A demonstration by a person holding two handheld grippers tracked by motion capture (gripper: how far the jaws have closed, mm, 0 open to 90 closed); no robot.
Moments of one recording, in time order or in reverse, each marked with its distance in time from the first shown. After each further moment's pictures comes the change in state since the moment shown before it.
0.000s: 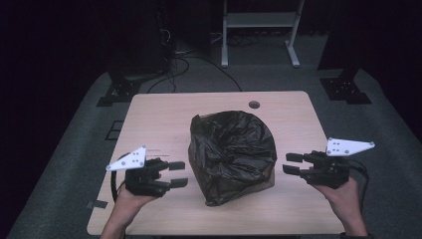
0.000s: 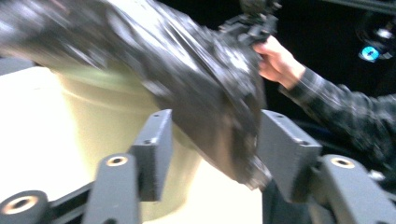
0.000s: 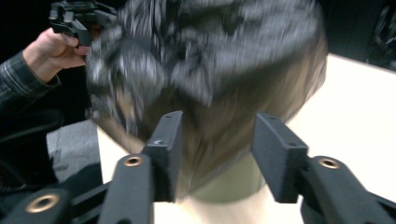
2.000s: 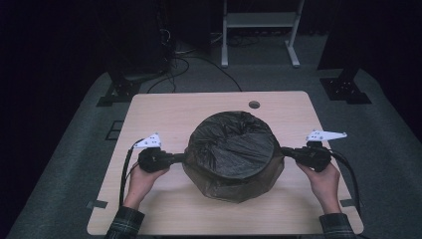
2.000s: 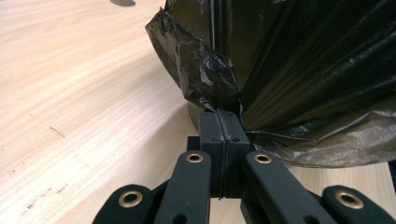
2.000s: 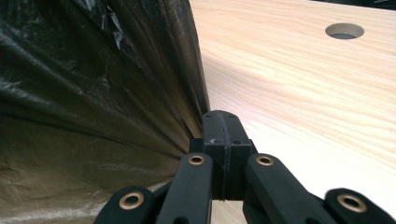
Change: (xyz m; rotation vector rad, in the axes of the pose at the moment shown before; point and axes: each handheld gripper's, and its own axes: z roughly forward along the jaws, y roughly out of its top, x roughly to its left) left arm 0.086 -0.058 0.031 0.232 0.169 -0.112; right arm -0.071 -0.042 0.045 0.135 -0.246 0.161
